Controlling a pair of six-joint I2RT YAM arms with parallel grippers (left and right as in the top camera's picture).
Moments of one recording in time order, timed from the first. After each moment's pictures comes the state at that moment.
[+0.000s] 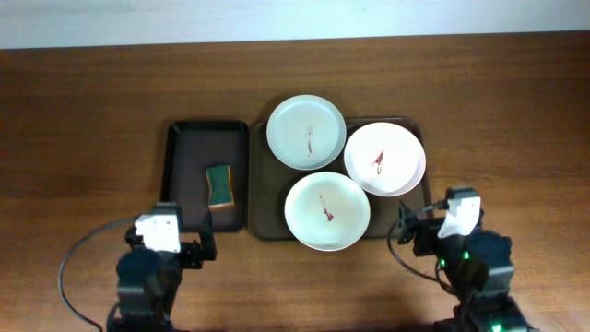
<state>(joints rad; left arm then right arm) -0.07 0.39 0.35 -0.41 -0.01 -0.05 0.10 0.45 0.37 -0.36 -0.06 0.10</state>
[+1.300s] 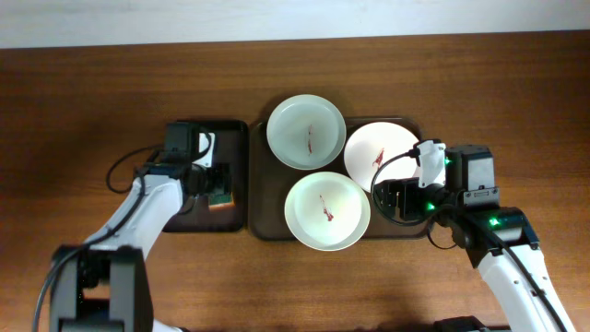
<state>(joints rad) -0.09 1.67 0.96 -0.46 0.10 -0.07 0.10 1.08 0.83 -0.67 -0.29 0.11</state>
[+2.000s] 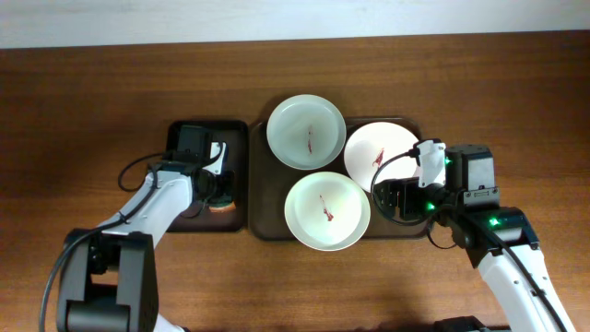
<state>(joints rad) -0.13 1.72 0.97 -0.51 0.10 -0.07 0.10 1.08 0.83 -0.67 -0.29 0.10</state>
